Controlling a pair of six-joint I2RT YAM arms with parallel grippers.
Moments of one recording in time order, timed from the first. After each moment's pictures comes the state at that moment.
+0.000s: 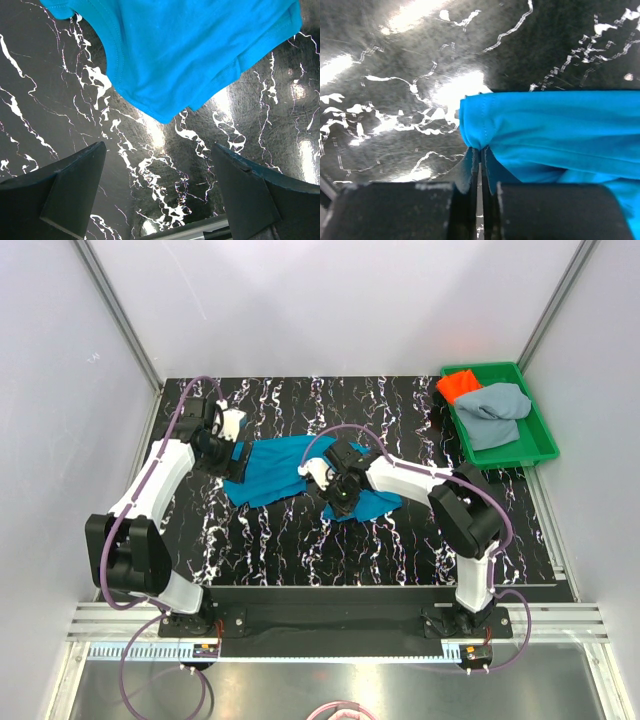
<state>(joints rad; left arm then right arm) -0.10 1.50 1.26 -0.87 0.15 0.23 0.73 1.93 1.32 -0.56 -0.29 -0.31</state>
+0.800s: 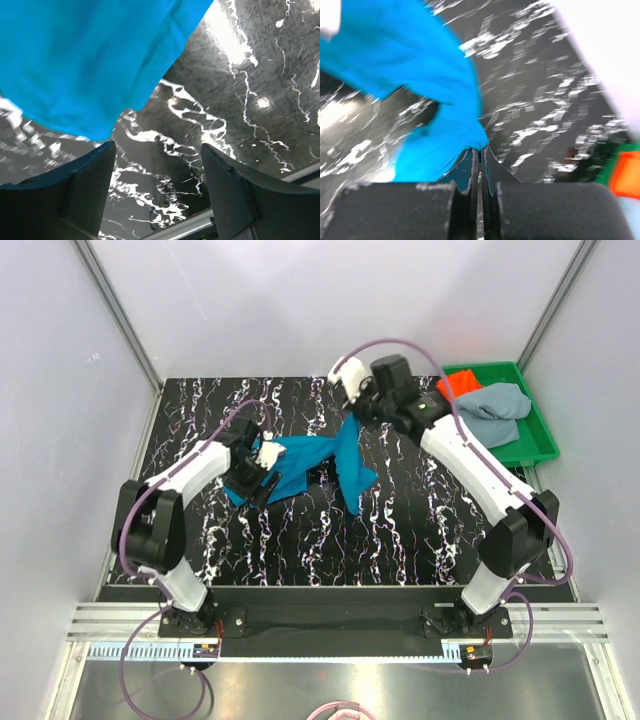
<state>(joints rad) -0.29 1.64 1.18 -0.88 0.16 0.33 0.57 1.69 1.69 -0.63 -0.09 -0.45</state>
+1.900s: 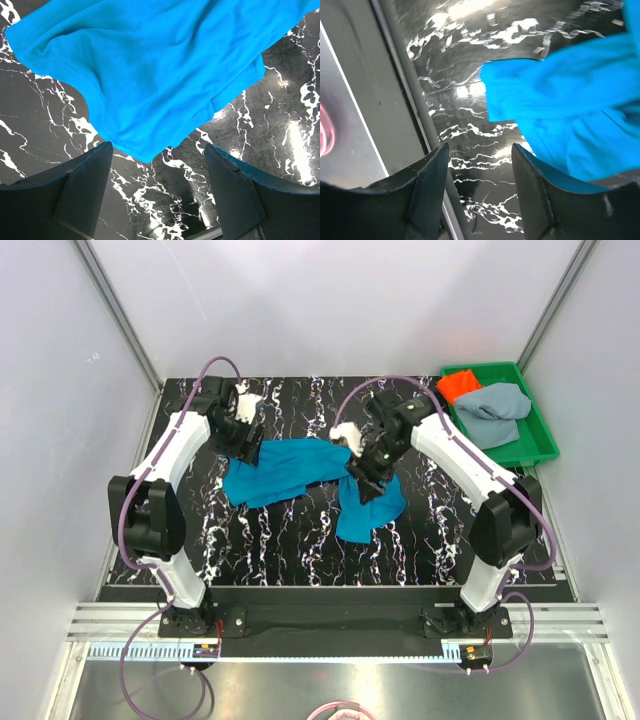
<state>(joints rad) -0.14 1.75 1.53 -0.93 0.24 0.24 0.54 1.78 1.66 -1.25 -0.57 -0.64</state>
